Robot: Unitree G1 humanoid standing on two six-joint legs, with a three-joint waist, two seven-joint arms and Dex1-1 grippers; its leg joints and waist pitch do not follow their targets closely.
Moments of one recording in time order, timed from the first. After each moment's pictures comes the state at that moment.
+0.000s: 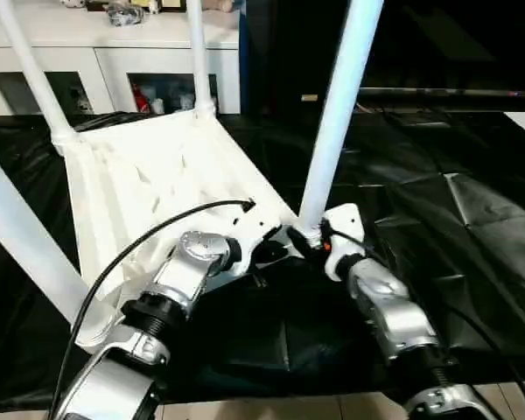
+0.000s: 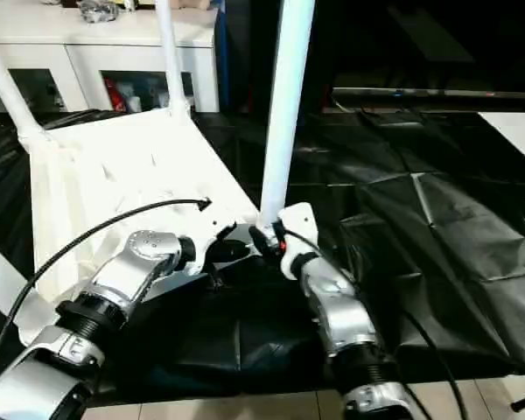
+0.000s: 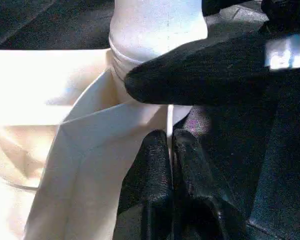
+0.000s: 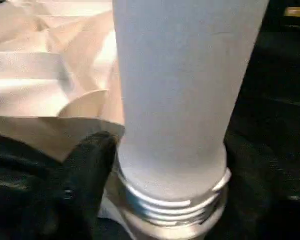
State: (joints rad) left arm -0.64 0.14 -0.28 0.64 0.07 0.27 -0.78; right arm -0.39 -0.07 0.07 0.51 0.07 0.07 0.42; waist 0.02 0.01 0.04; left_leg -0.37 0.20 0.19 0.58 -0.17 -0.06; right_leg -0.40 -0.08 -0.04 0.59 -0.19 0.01
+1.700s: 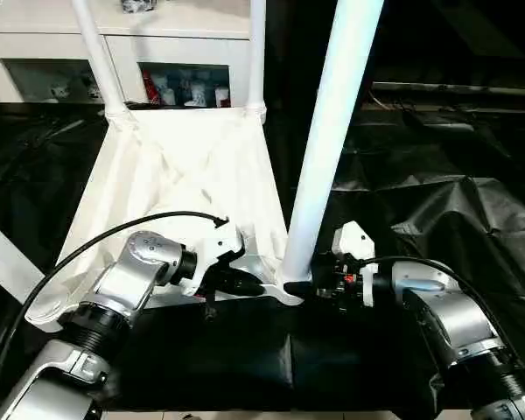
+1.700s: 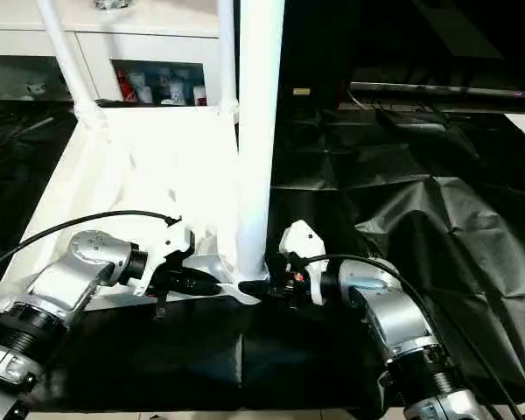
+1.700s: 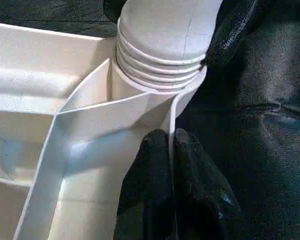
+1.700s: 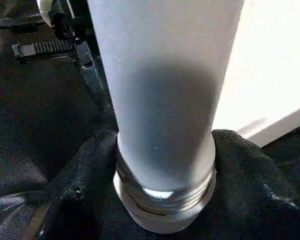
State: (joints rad) left arm -0.53 0.41 -0.32 0.44 -0.04 0.28 -1.28; right arm -0.34 -0.38 0.23 0.26 0.18 0.19 1.05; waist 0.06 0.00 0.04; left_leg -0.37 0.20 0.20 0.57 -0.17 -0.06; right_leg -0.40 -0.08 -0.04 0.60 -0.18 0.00
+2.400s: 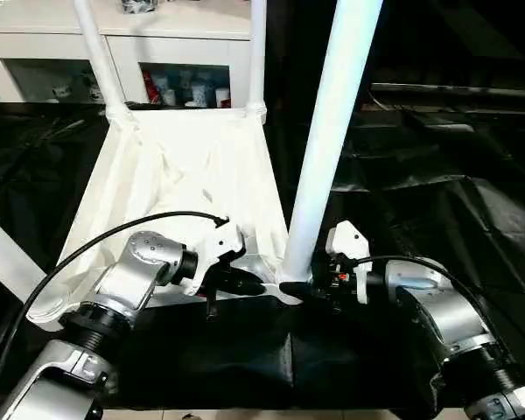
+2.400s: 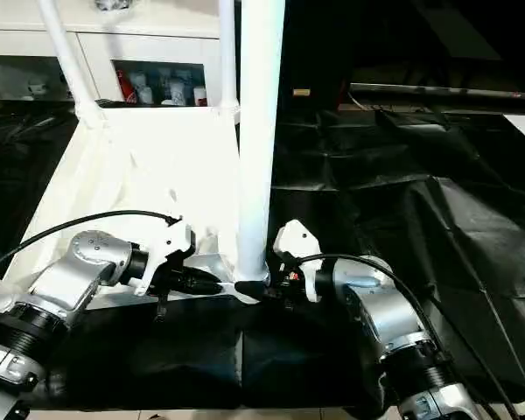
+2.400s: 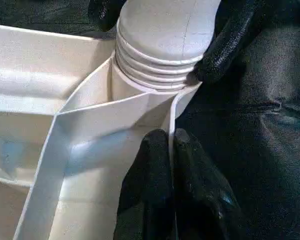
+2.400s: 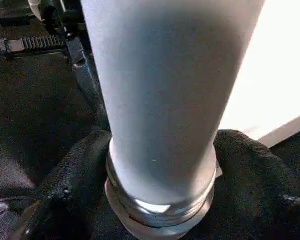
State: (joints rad) left arm -0.53 0.40 -0.32 0.44 -0.04 0.27 -1.27; right arm -0.37 -0.36 0.24 0.31 0.15 0.15 1.03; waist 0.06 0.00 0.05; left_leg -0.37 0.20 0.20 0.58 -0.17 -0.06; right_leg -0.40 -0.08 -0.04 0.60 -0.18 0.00
